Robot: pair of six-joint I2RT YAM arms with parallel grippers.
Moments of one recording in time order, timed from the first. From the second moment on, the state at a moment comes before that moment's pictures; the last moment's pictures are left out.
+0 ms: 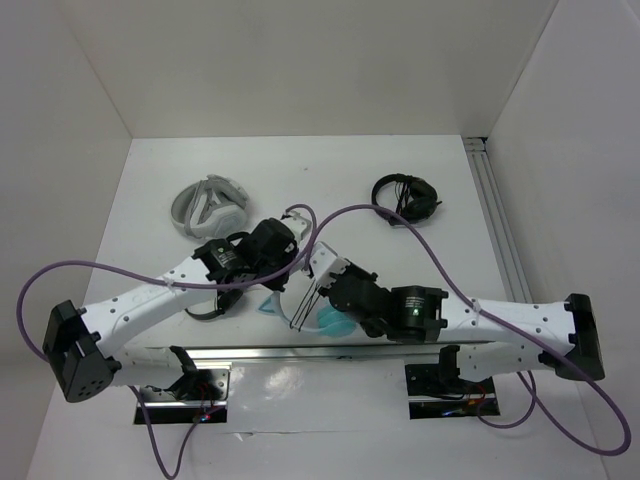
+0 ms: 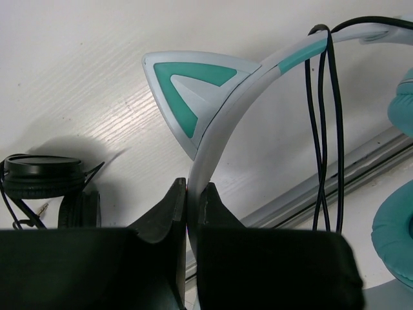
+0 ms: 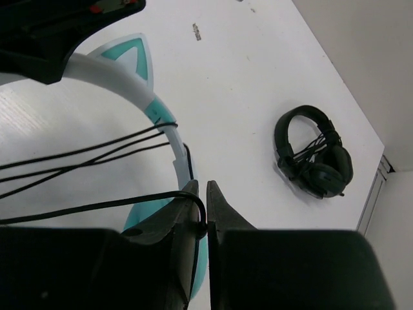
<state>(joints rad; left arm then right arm) -0.84 1.26 1.06 -0.73 -0.14 -0.29 1.36 1.11 0.95 -0.44 0.83 -0.12</state>
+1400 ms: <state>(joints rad) -0.88 1.19 1.04 -0.81 -0.15 -0.26 0.89 1.25 0.94 -0.35 0.36 -0.14</state>
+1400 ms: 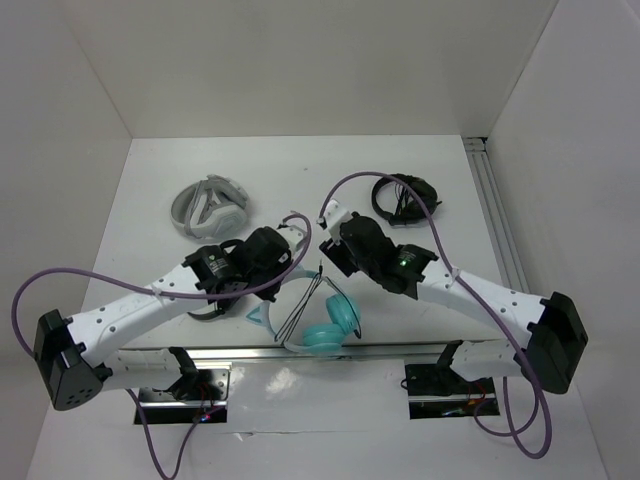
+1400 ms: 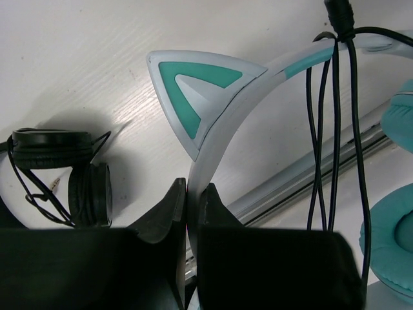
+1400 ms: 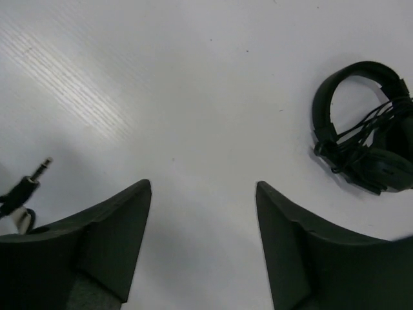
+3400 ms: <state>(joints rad) -0.98 2.31 1.91 -0.65 -0.36 -0.76 0.78 0.99 1.69 -1.02 0.75 0.37</state>
